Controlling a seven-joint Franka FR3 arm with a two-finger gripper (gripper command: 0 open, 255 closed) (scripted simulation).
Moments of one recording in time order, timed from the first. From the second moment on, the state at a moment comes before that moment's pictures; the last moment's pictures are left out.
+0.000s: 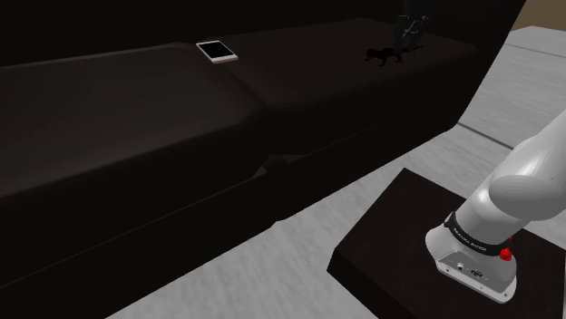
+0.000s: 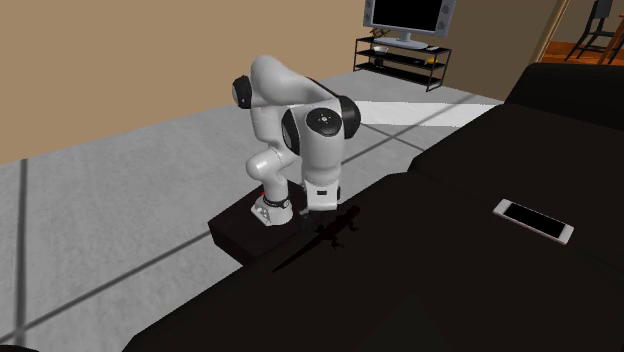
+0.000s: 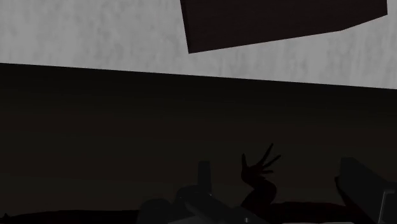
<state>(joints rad) -0.14 -0.12 -0.40 -1.80 0.00 1.52 -0.41</state>
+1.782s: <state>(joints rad) -0.14 -0.10 -0.40 -1.66 0.01 1.40 -0.41</state>
